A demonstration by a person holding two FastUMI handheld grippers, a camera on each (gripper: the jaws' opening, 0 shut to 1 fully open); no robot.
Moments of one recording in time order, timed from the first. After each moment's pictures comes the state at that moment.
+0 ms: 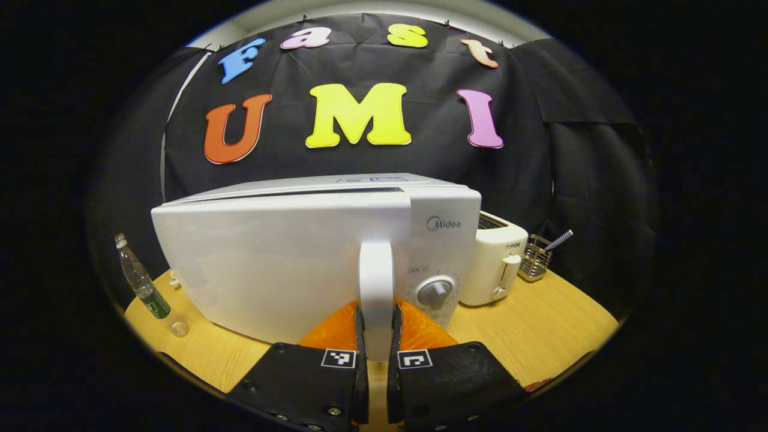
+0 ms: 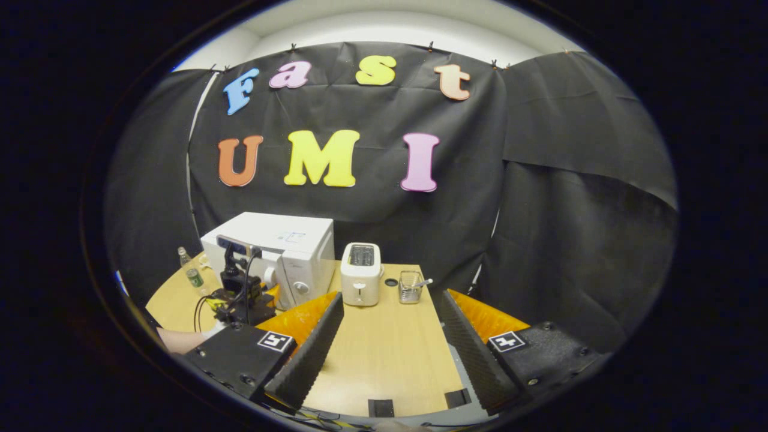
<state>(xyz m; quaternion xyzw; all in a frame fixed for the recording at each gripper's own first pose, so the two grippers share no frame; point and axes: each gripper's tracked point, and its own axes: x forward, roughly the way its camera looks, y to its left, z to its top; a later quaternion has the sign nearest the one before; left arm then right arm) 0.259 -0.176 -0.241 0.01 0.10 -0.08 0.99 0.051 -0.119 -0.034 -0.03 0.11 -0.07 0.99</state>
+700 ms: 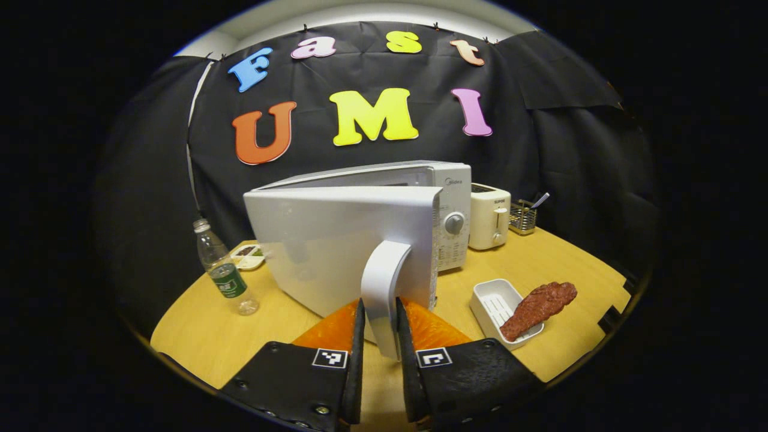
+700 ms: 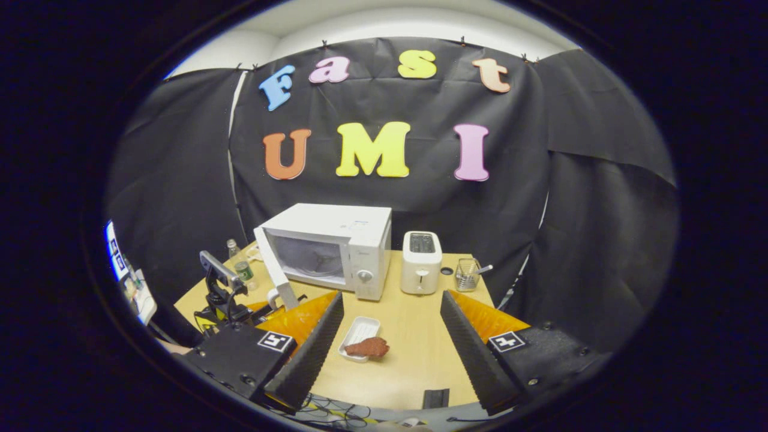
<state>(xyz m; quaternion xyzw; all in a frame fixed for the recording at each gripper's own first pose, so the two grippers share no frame) 0.119 -0.064 -0.255 0.06 0.14 -0.05 0.99 0.036 -0.008 -0.063 -0.02 0.13 0.03 0.99</state>
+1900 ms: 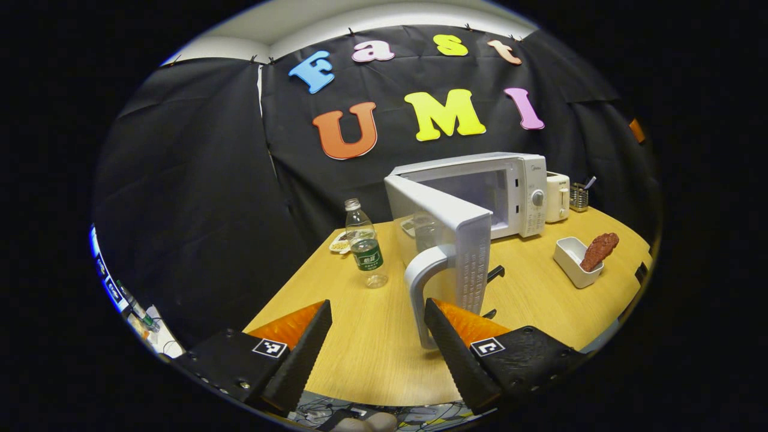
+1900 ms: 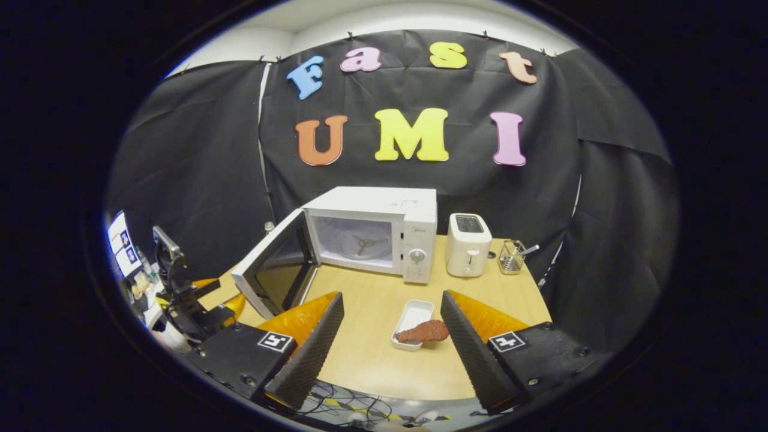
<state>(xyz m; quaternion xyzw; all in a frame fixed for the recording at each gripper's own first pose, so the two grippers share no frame) 0.017 0.128 -0.255 0.08 0.15 0.08 0.98 0.025 0.074 -0.127 -0.02 0.16 0.09 0.98</state>
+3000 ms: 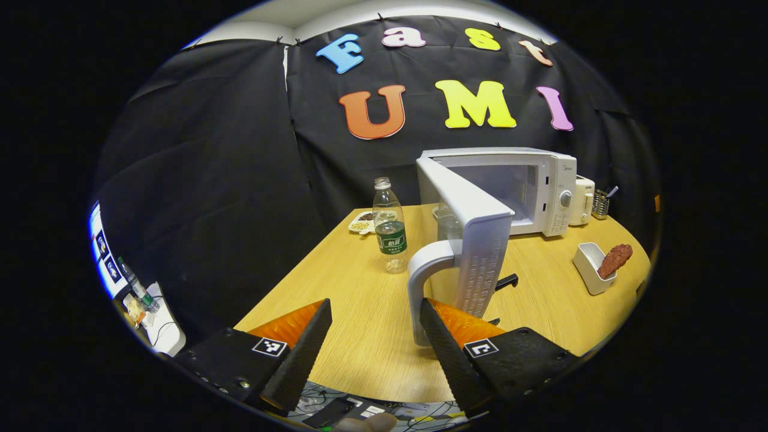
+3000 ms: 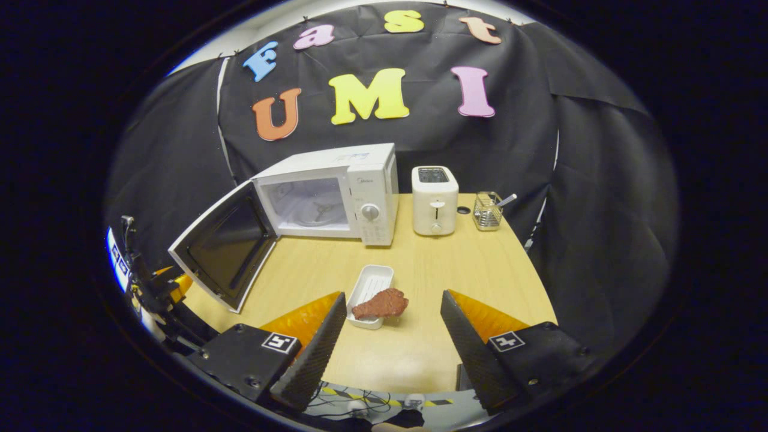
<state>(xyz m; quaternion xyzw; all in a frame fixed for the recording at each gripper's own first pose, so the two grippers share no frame) 0.018 0.148 -0.269 0.04 0.18 0.12 0.98 0.060 -0.016 -0.208 0.03 0.24 0.04 0.97</state>
